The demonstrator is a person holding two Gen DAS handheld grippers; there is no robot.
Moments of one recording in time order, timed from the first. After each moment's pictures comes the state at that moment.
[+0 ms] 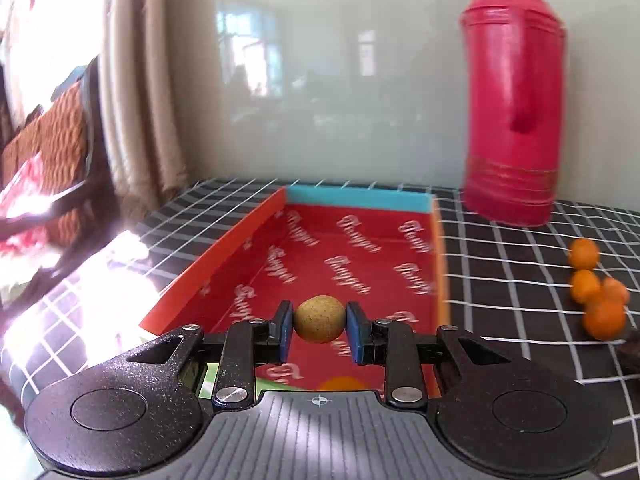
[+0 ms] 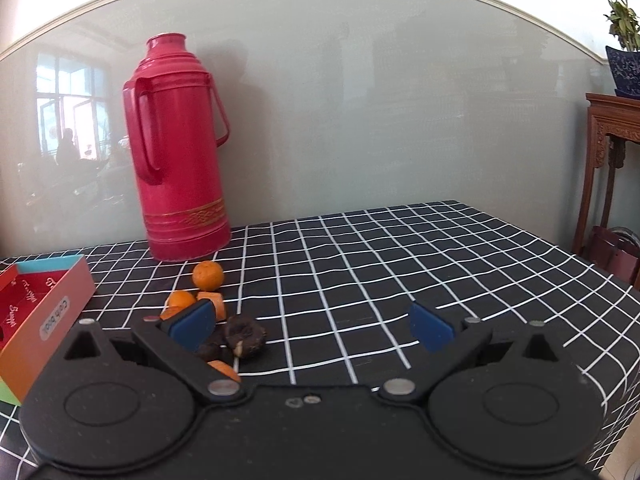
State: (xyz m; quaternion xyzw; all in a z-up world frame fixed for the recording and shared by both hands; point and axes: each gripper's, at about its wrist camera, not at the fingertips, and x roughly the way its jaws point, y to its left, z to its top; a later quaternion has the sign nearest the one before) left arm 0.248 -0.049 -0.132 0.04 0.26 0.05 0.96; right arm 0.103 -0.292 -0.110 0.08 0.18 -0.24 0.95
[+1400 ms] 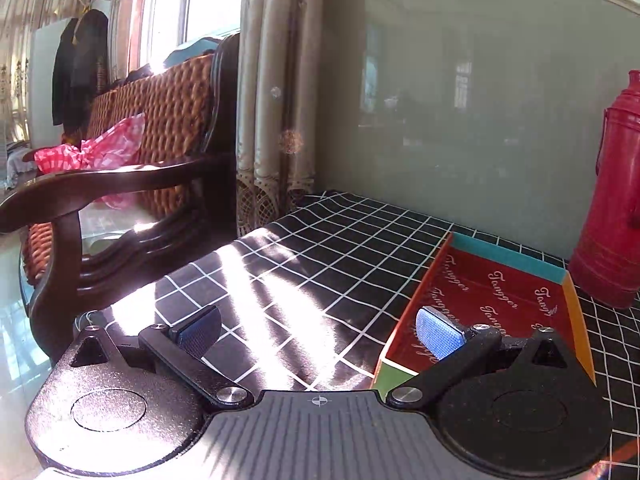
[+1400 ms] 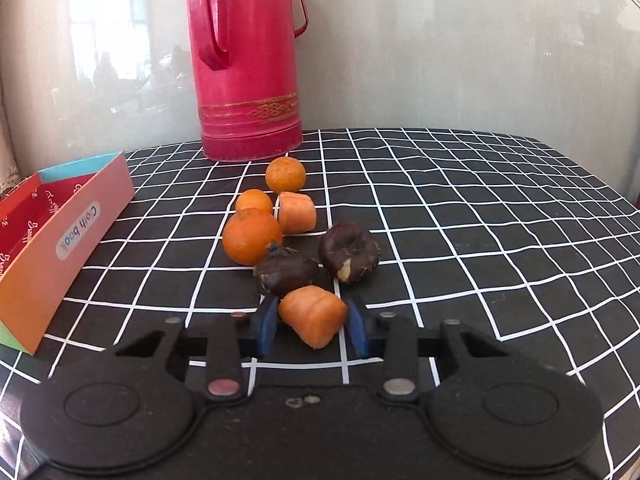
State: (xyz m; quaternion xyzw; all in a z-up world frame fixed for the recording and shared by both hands) left arm 0.214 0.077 -0.103 -0.05 0.23 0.17 0.96; right arm 0.174 -0.258 -0.156 0.08 0.30 -0.16 0.94
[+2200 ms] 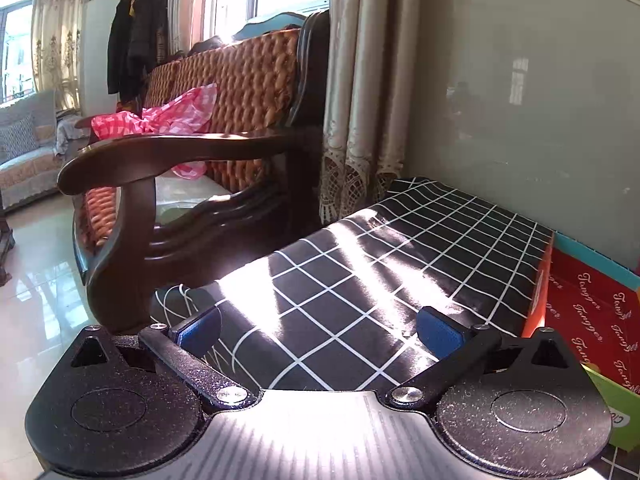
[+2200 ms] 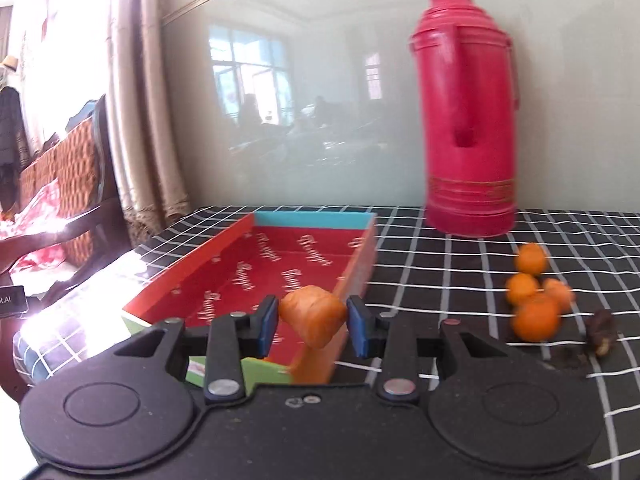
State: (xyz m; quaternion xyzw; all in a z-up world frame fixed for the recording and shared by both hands) left arm 0.185 0.165 -0.116 -0.08 0.25 0.24 0.93; right arm 0.195 -0.127 -0.119 0.06 0.21 0.06 0.97
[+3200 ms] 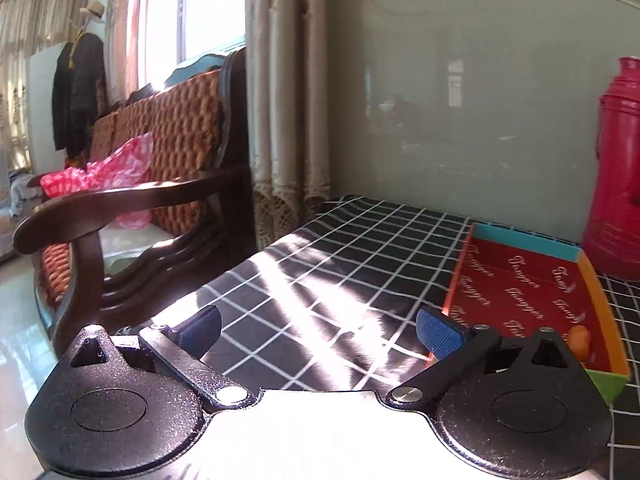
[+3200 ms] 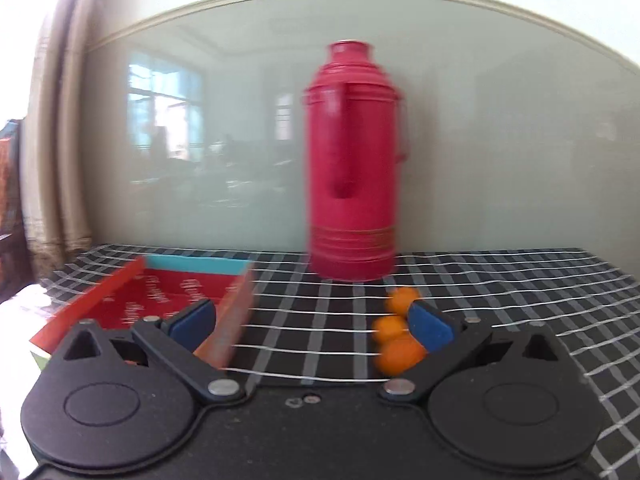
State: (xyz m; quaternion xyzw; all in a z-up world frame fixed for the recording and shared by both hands) left arm 0.183 0.092 -0.104 0.00 0.21 0.15 0.97; right arm 0.171 -0.168 -0.104 0.02 0.14 -0.13 0.98
